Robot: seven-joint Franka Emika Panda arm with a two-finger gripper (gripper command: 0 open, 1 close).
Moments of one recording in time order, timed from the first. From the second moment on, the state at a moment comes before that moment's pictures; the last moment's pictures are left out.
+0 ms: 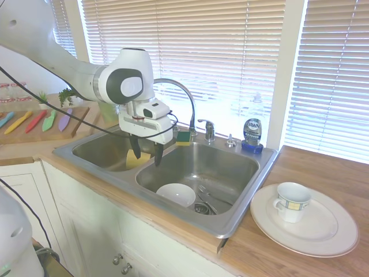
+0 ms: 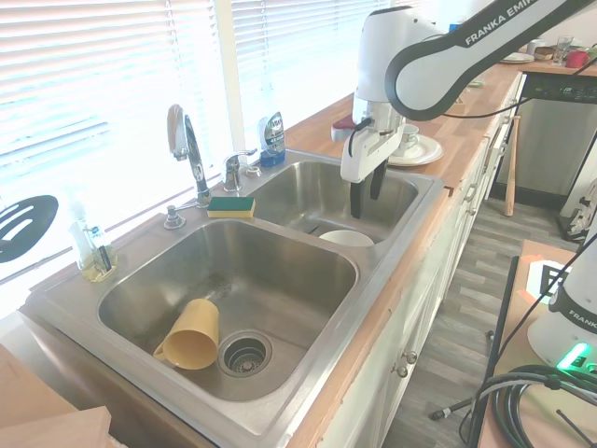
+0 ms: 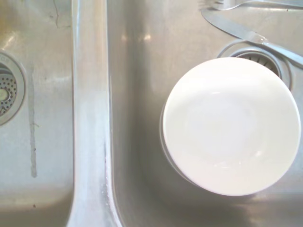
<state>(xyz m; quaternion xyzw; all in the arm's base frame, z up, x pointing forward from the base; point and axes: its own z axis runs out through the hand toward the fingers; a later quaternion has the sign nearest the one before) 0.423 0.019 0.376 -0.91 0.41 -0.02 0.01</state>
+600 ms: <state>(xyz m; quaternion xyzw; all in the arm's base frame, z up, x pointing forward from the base) 0.423 0.011 0.375 -0.91 0.41 -0.02 0.00</state>
